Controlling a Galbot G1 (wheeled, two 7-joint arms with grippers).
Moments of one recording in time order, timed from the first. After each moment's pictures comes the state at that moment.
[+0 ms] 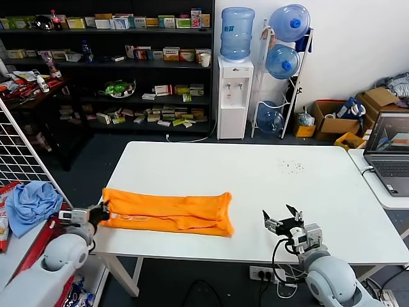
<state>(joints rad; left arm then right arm) 1.06 -0.78 -0.25 -1.59 -0.70 0.34 -0.27 -1.27 0.93 0.29 1.93 0.54 -0.40 0.22</state>
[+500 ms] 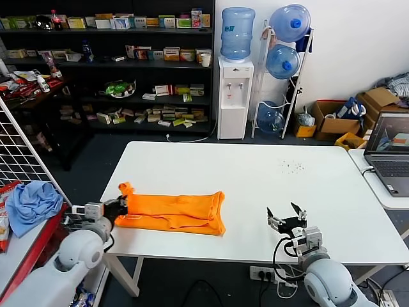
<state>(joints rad) 1.05 -0.85 -0.18 -1.80 -0.84 0.42 -0.38 -1.27 0.97 0.30 1.86 0.45 -0.31 0.25</state>
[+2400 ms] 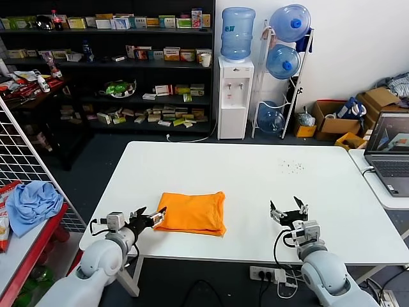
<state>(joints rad) 1.07 -0.96 -0.18 -1.72 -0.90 0.42 -0.20 -1.19 1.00 0.29 1.76 0.43 -0.27 0.24</state>
